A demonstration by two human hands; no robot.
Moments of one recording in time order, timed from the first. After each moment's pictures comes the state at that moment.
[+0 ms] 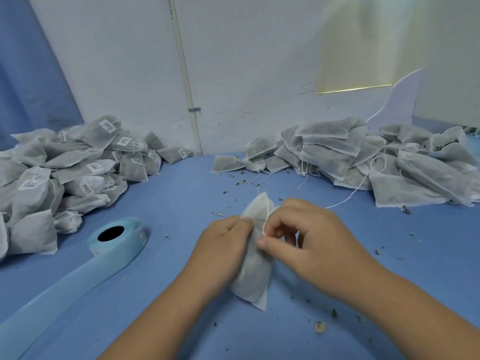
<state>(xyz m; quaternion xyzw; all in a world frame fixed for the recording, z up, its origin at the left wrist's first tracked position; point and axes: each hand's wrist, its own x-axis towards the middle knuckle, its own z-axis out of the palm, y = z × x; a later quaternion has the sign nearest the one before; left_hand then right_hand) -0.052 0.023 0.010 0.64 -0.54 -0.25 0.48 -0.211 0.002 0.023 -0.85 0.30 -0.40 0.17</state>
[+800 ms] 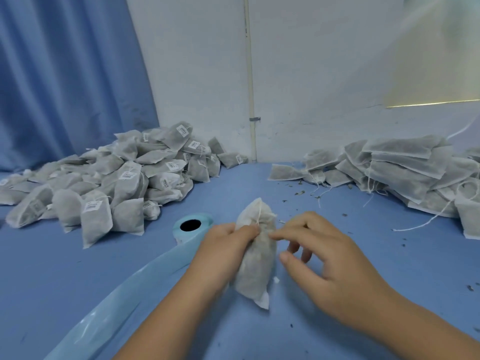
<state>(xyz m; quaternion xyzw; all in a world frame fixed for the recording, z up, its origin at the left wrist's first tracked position) 0.026 0.075 0.022 0.66 -0.42 -0.30 0.55 -0.143 0.032 0.022 -0.88 0.18 -0.40 0.19</state>
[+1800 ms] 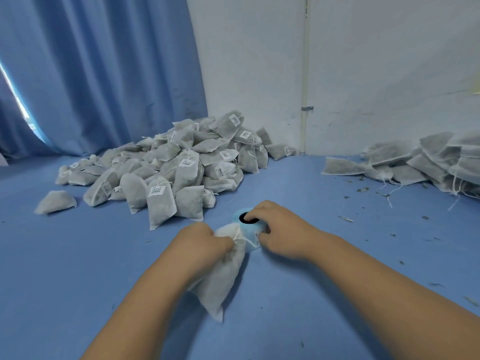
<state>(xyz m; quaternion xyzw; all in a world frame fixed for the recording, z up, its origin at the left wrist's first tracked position) 0.147 0.140 0.036 0.89 -0.36 -0.13 0.25 0.042 -0.013 0.002 -0.94 0.17 -0.17 0.22</state>
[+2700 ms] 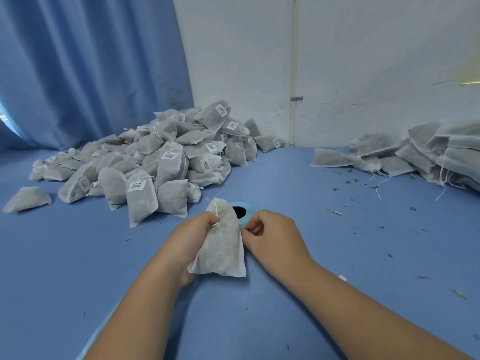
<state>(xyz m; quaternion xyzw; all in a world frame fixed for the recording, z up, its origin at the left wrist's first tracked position) 0.166 0.102 -0.002 0.74 -0.24 -0.31 0.54 0.036 0.014 -0.025 -0.82 0.34 -0.36 0.28</state>
